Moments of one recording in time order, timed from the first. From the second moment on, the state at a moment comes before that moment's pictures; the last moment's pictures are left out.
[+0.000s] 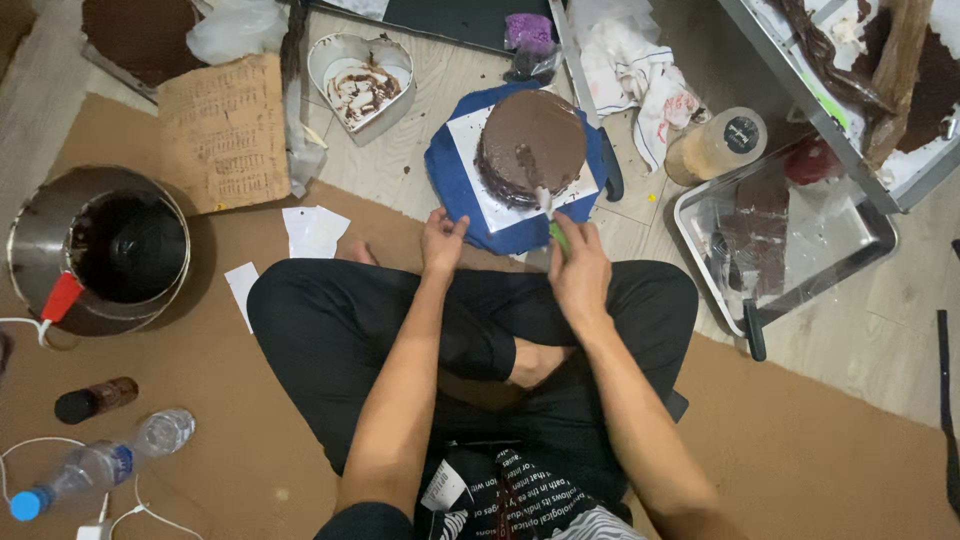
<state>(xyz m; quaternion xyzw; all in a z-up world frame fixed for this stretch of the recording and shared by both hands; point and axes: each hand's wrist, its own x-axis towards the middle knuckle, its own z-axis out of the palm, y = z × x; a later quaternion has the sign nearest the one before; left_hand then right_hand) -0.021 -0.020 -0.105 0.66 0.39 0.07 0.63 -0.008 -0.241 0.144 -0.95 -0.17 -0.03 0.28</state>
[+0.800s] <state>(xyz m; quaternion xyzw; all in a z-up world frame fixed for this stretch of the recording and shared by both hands) -0.017 -0.016 -0.057 0.59 0.44 0.08 0.68 0.016 -0.212 0.153 -0.93 -0.24 -0.03 0.26</state>
